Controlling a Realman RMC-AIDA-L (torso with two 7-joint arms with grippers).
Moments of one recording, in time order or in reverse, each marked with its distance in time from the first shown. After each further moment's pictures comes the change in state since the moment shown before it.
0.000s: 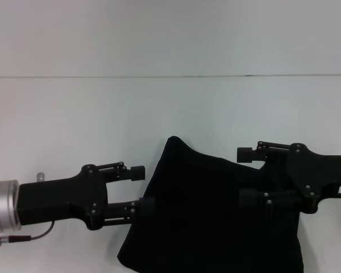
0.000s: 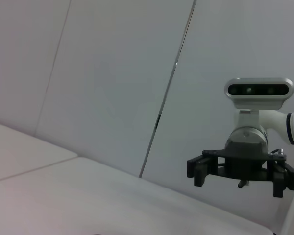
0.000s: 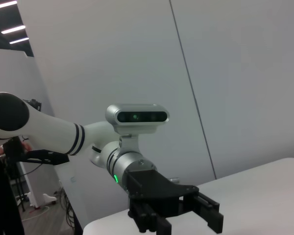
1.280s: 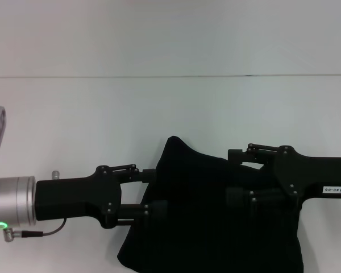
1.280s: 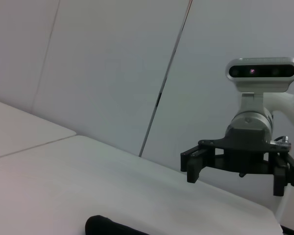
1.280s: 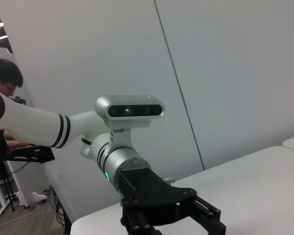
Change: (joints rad) left arm -0.031 -0.011 0.064 0.000 0.002 -0.067 -0.028; right arm 0.010 0.022 -0.001 0.018 -0.024 0.062 0.006
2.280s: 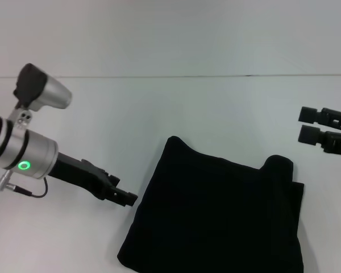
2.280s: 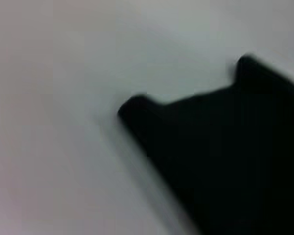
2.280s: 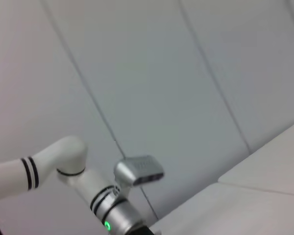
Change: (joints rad) left arm -0.212 0.062 0.301 0.093 0.346 -0.360 -0.656; right arm -0.052 -0.089 0.253 -0.010 0.009 -0.081 0.233
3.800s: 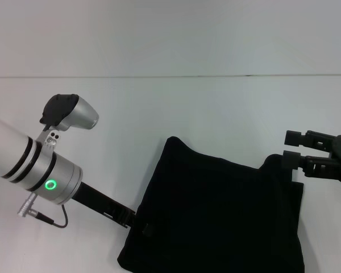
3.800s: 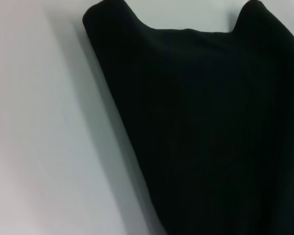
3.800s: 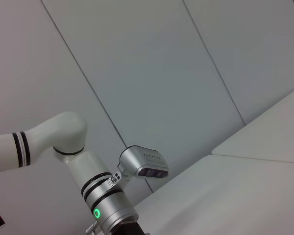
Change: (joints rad) left arm -0.038 -0.035 0.075 -0.091 0.021 0.031 -0.268; right arm -0.018 0.024 -0.058 0.010 -0.037 0.055 -0.032
